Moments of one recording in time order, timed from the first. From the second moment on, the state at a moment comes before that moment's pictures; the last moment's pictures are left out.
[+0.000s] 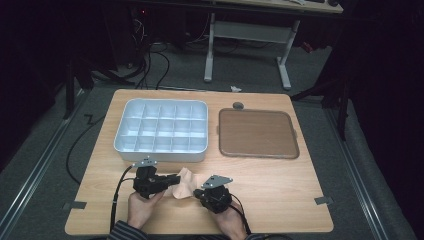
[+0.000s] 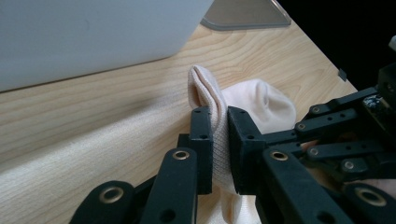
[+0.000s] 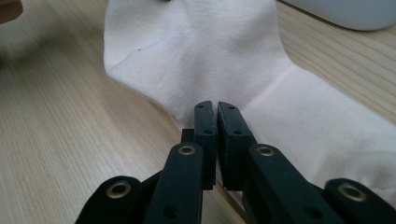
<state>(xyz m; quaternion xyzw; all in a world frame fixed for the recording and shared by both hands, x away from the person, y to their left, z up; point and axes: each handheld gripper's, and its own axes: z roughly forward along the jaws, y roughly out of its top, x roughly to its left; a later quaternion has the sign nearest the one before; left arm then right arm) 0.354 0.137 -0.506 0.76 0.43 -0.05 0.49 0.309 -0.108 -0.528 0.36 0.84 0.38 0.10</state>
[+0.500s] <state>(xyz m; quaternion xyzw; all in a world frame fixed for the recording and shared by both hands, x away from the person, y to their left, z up) 0.354 0.144 -0.492 0.77 0.42 -0.03 0.49 0.318 -0.109 -0.519 0.37 0.85 0.37 0.11</state>
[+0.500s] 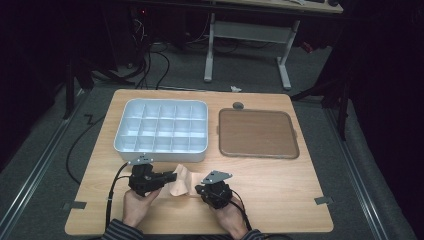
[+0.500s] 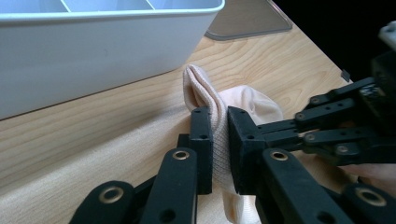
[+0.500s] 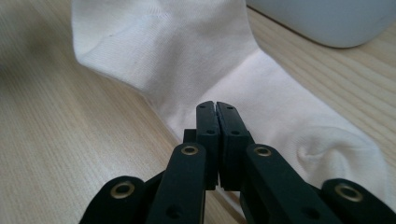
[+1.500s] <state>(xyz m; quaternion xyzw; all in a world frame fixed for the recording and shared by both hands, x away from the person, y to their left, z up) 0.358 0.130 -0.491 0.77 0.41 -0.03 0.48 0.318 -0.171 -0.503 0.45 0.79 0.38 0.16</state>
